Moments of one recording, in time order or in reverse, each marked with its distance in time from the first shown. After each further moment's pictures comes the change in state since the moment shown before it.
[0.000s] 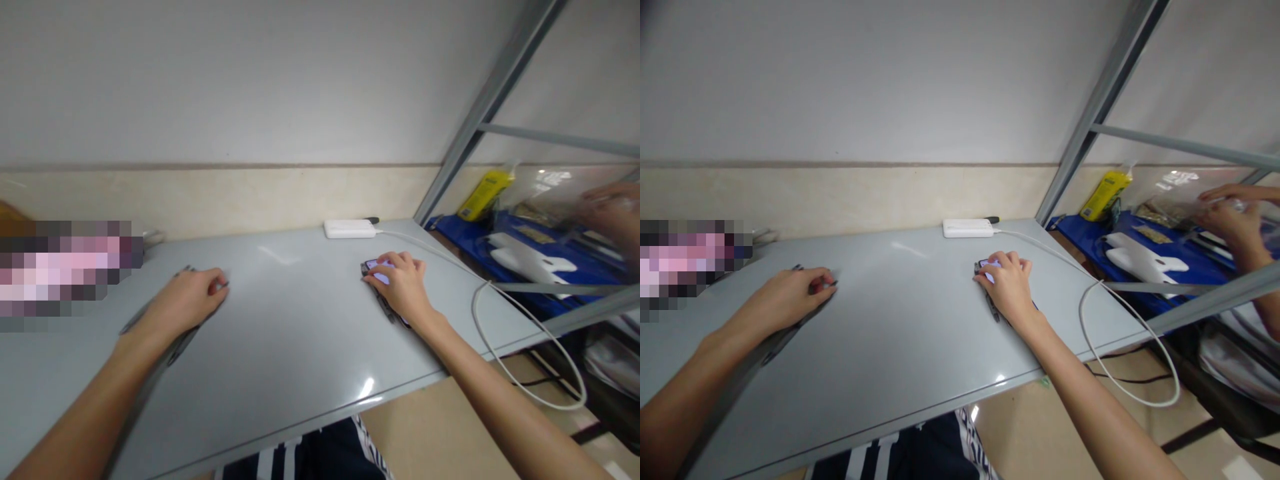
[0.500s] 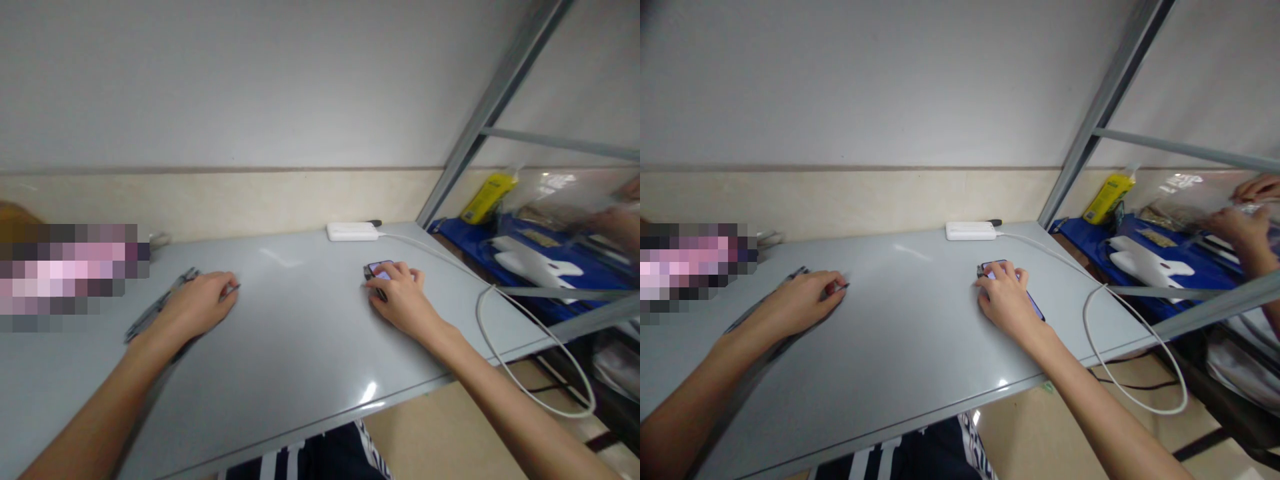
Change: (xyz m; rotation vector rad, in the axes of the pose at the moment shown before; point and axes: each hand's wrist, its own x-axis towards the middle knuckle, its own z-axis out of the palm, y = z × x) left_hand -0.002 0.007 0.004 0.067 0.031 0.132; right_hand -0.007 -0.020 -0.020 -0.012 -0.196 -0.052
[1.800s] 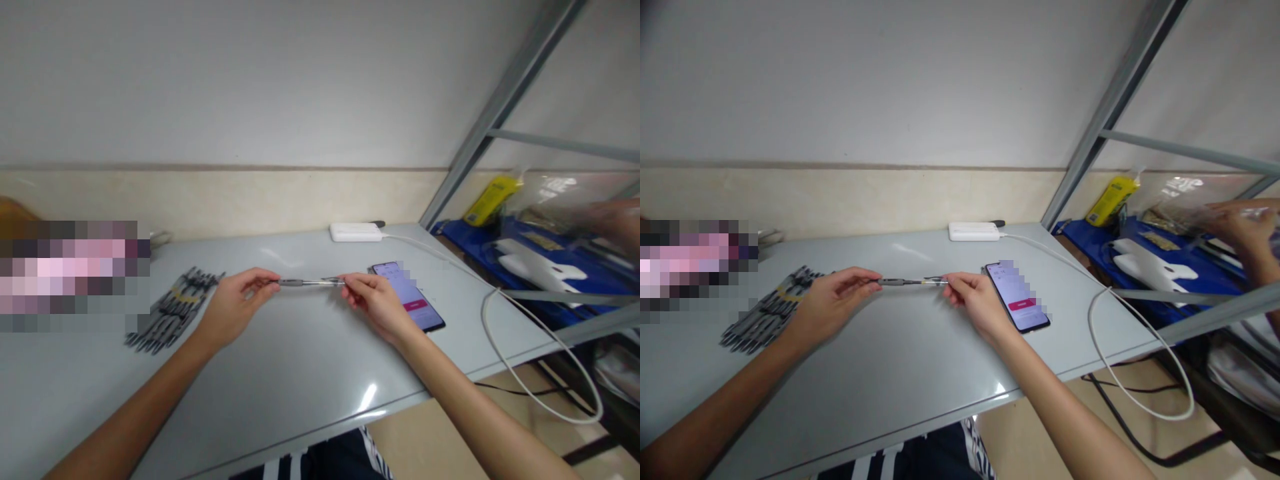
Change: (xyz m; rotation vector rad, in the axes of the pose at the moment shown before) left_hand -0.001 0.056 0.005 -0.885 0.272 0.018; right_hand 0.023 -0.055 0.007 1.681 -0.141 0.469
